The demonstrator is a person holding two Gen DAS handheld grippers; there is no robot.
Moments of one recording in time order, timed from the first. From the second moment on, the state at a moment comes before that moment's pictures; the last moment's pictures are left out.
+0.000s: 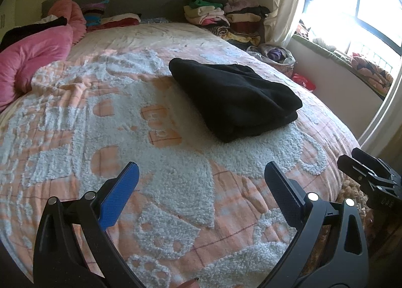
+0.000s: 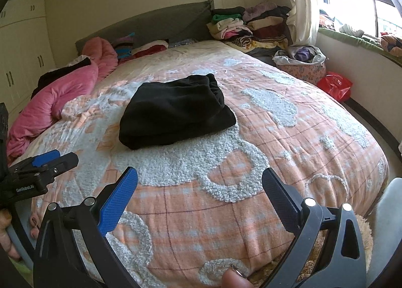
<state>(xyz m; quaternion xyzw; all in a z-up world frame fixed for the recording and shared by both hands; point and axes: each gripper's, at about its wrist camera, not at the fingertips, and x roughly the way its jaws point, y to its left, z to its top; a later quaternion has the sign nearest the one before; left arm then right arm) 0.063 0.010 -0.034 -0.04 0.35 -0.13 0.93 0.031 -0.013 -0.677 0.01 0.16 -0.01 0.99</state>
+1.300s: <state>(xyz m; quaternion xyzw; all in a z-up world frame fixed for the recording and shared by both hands) 0.065 0.007 -0.035 -0.03 0.37 -0.11 0.92 0.039 -0.015 -0.679 0.01 0.17 -0.01 0.98</state>
